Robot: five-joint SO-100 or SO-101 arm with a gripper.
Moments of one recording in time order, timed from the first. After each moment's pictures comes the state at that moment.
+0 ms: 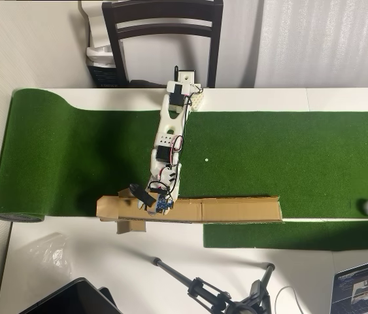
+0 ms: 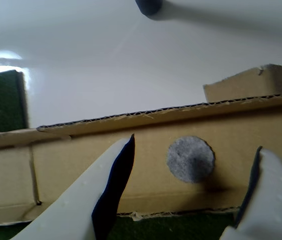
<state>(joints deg) 8.5 62.9 59.7 53.1 90.7</state>
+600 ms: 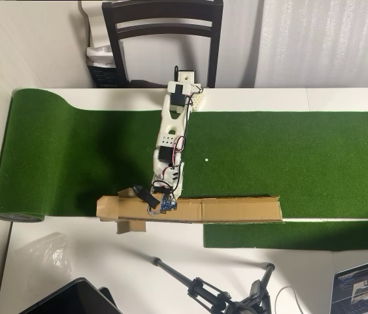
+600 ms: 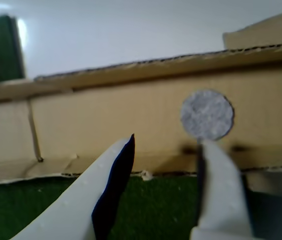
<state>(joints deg) 7.6 62.9 59.7 63.0 90.3</state>
